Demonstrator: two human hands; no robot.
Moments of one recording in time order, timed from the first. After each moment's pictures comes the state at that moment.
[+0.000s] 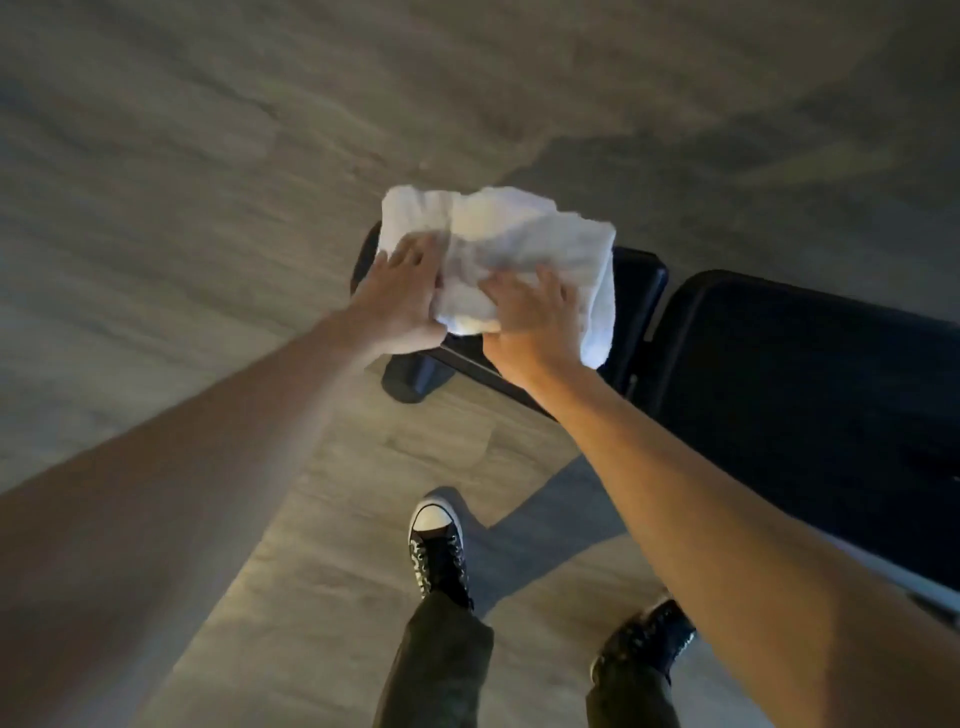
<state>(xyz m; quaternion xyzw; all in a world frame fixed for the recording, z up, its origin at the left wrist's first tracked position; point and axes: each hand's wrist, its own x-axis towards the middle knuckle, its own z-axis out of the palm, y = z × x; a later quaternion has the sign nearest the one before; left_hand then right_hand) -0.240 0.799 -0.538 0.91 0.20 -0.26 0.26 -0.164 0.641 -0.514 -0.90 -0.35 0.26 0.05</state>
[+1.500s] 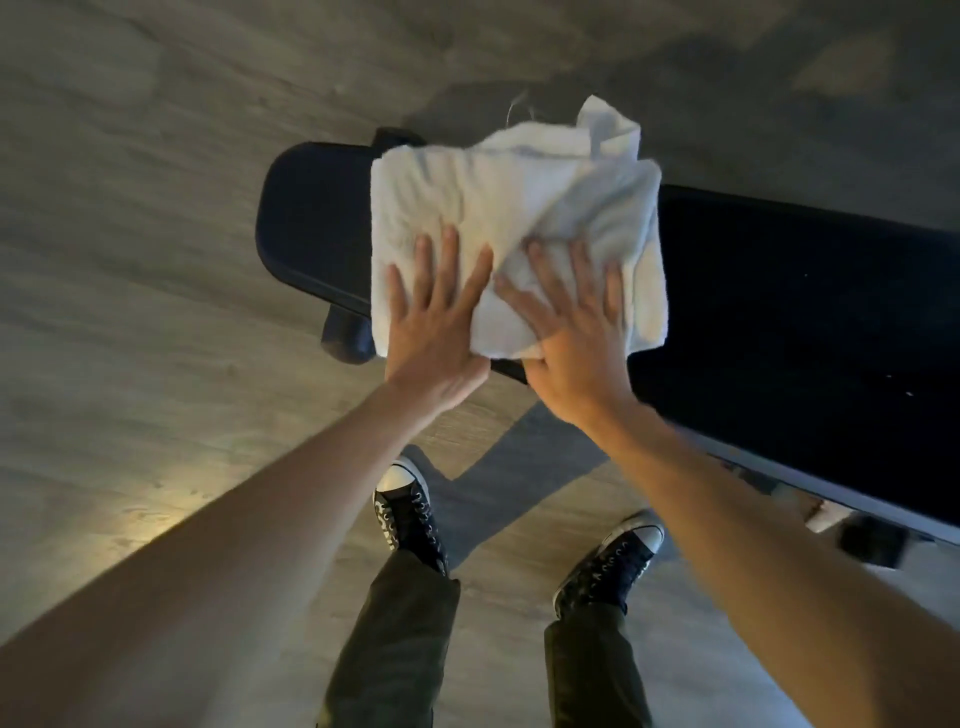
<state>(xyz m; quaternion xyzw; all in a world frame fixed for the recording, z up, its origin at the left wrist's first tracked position) -0.243 0.640 -0.577 0.94 0.17 -0.19 0.22 -0.153 0.490 -0.545 -0.90 -0.41 0.15 0.04</state>
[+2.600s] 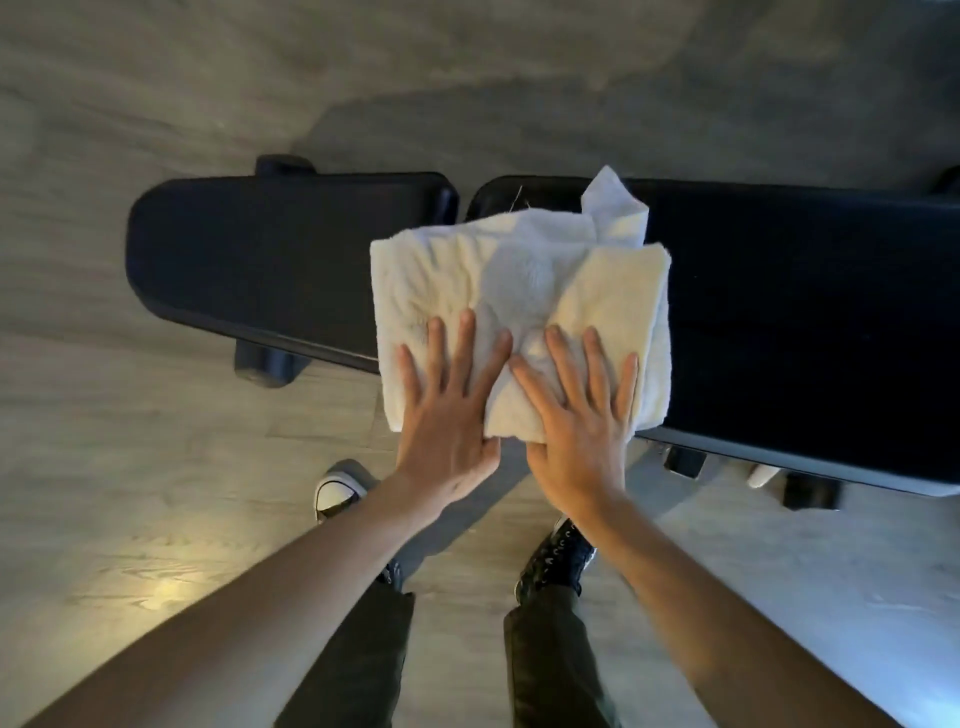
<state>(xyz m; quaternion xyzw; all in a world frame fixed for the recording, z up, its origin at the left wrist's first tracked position) -0.248 0.486 -0.542 0.96 0.07 -0.18 0.22 -0.186 0.333 -0.503 -0.95 -0.28 0.12 0.03</state>
